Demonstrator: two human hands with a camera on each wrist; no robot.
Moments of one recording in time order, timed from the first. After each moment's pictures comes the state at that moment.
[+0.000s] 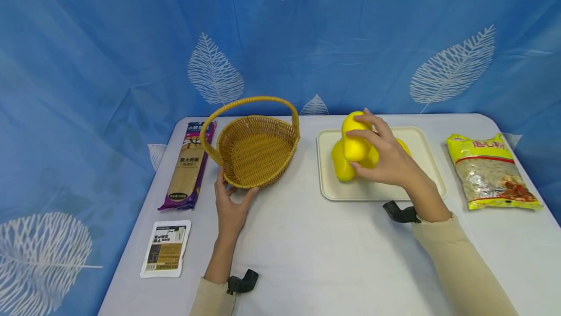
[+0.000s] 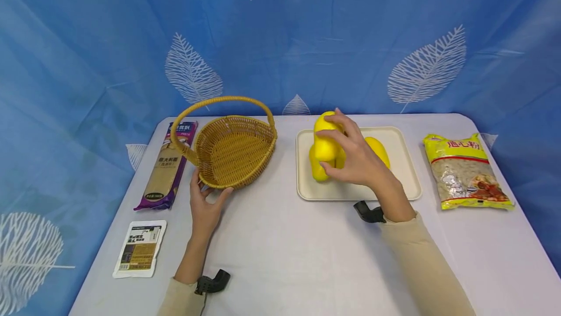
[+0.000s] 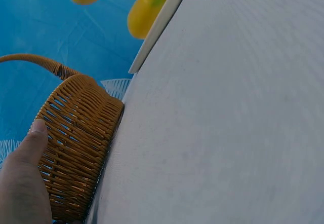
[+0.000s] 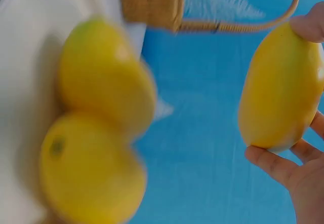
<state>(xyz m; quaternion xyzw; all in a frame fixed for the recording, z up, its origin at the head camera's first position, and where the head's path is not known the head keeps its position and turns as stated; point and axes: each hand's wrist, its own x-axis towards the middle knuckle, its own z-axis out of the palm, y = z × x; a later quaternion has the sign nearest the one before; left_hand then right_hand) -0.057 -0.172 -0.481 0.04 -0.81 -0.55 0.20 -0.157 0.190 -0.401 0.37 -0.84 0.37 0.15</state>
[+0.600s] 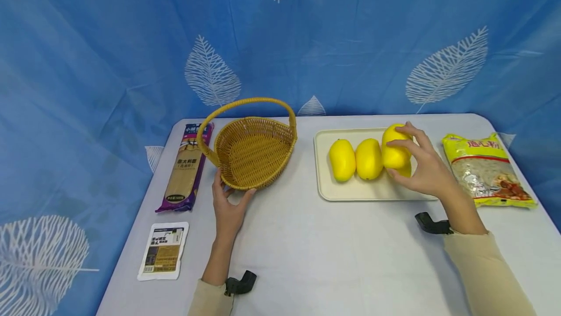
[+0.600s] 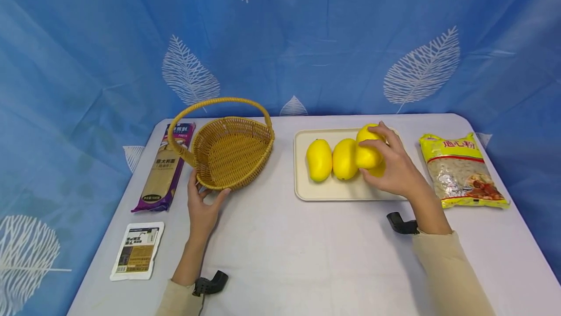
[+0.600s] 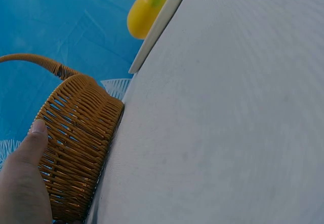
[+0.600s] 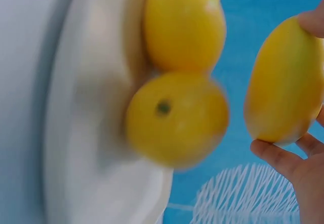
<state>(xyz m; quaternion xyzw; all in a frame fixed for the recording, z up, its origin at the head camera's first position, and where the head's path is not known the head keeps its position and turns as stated) -0.056 -0.173 -0.483 0.03 -0.81 -0.55 0.21 -0.143 0.276 -0.433 0.28 -0.88 0.35 0.16</state>
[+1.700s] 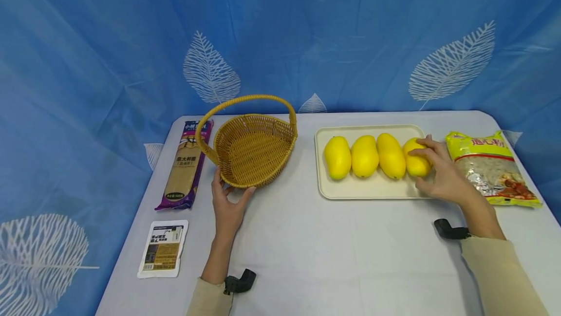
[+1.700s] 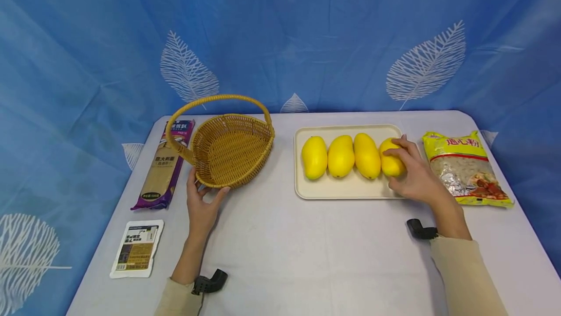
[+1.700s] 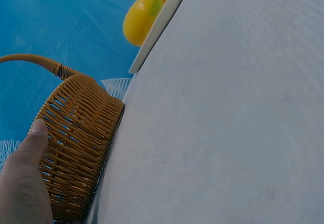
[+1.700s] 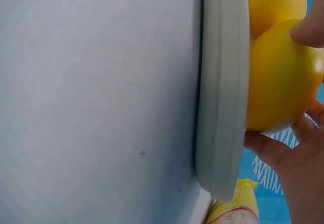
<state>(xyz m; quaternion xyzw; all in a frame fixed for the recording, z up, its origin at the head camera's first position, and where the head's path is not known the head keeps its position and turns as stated) -0.058 -0.172 -0.481 0.03 -0.81 -0.55 0.20 -0.138 0.332 -0.477 0.21 -0.91 0.37 0.05</state>
